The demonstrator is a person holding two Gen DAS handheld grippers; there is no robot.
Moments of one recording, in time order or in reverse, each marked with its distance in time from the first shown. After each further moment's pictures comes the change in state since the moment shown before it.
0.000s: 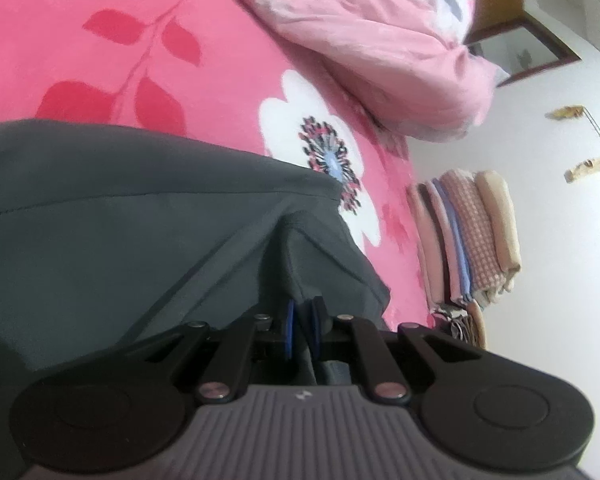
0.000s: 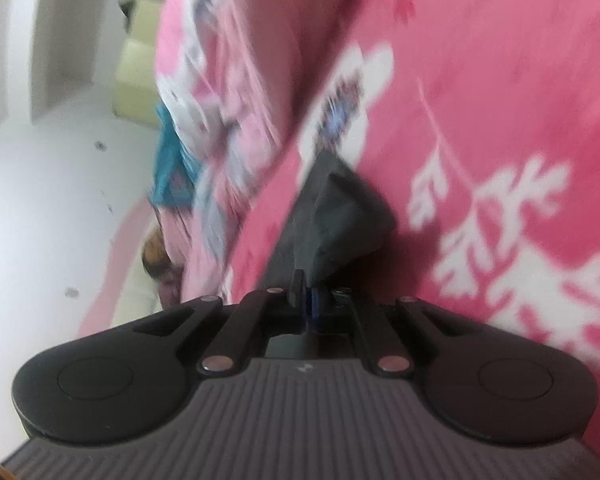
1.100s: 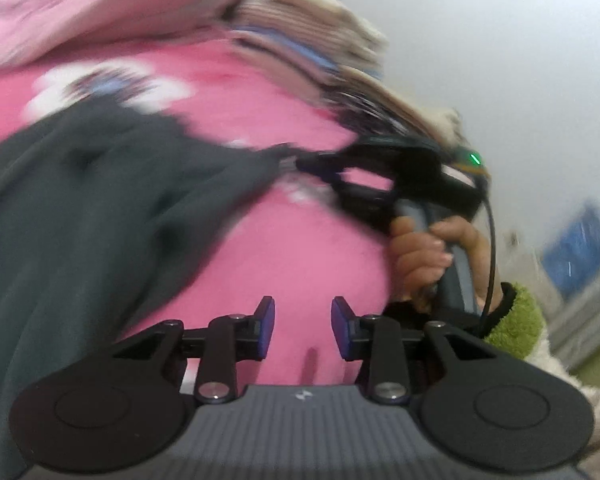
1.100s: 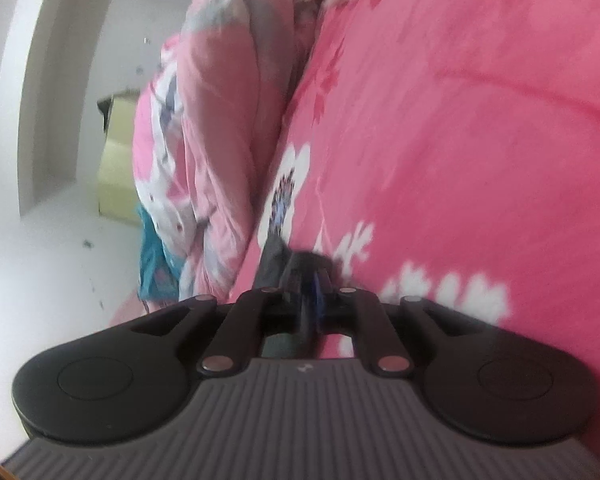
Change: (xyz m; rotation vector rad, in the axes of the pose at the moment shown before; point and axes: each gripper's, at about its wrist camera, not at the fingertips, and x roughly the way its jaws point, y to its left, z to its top) left arm -0.055 -0.081 -0.200 0.694 0.180 0.033; right arm -0.063 -0.061 -0.016 0.148 -0.279 -0.033
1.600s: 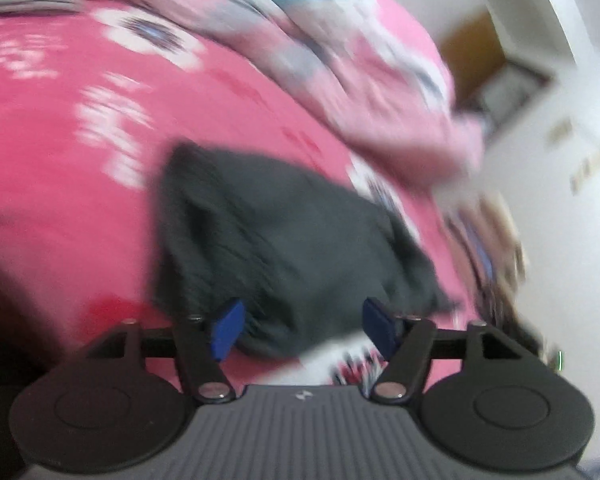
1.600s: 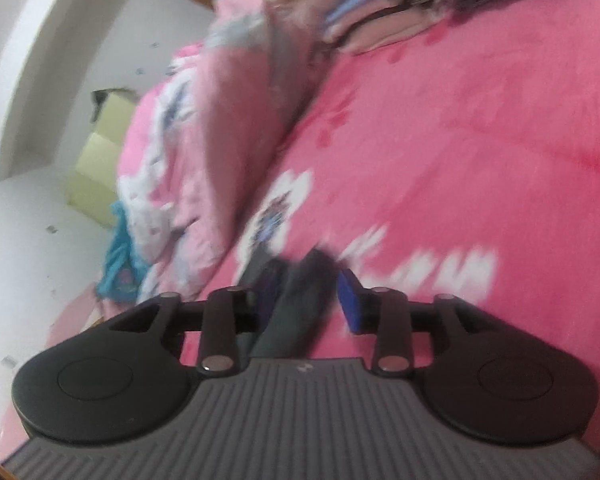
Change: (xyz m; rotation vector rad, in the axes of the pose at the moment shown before) left arm -0.231 0.125 -0.148 -0.647 -0.488 0.256; right arm -0.032 0.047 -0.054 -0.205 -0.079 -0.102
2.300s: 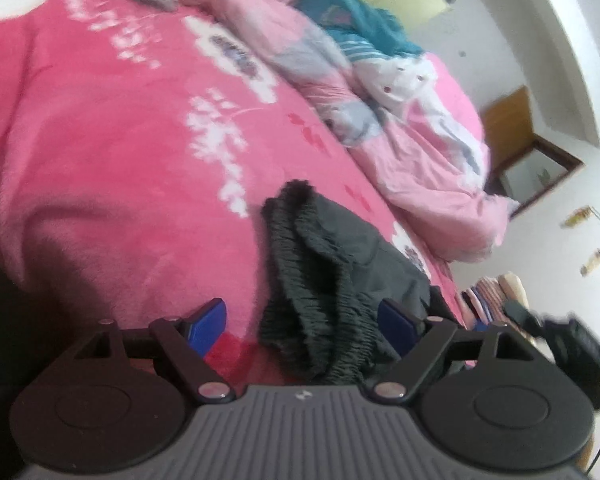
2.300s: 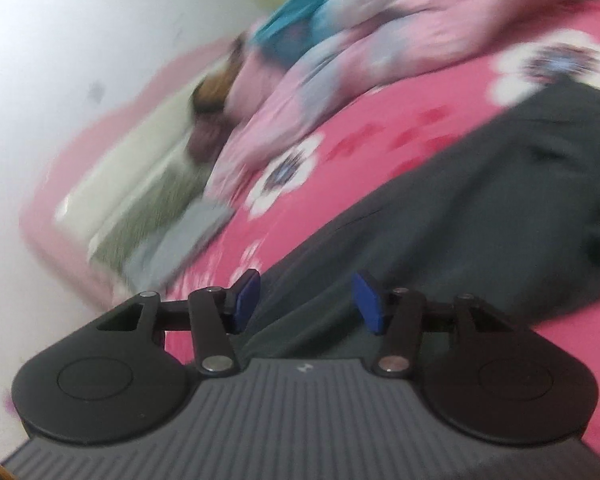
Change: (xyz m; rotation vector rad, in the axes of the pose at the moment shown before) left arm 0.008 0.047 -0.006 -0.069 -0.123 0.000; right arm 0.076 0.239 -0.159 -0.588 0.580 0.266
